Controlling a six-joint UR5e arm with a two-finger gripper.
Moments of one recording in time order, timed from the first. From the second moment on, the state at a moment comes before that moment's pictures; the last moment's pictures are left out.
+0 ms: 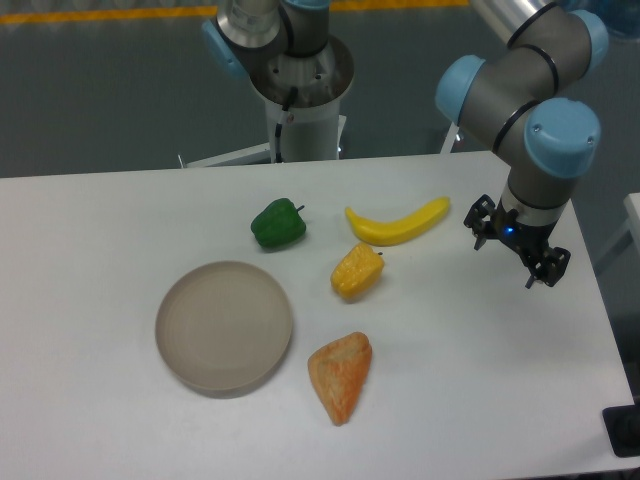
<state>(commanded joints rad) 2.44 -1.96 -1.43 -1.25 1.60 1.47</state>
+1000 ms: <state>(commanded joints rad) 2.43 -1.83 -1.61 -1.21 1.59 1.47</state>
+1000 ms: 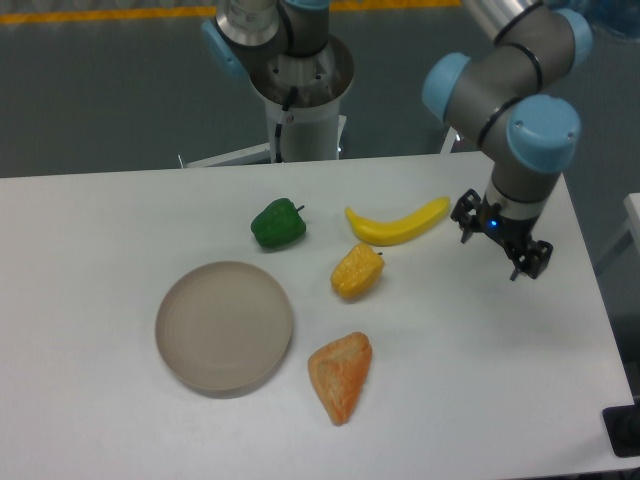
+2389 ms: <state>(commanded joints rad) 2.18 -1.84 -1.79 -1.15 1.59 1.25</state>
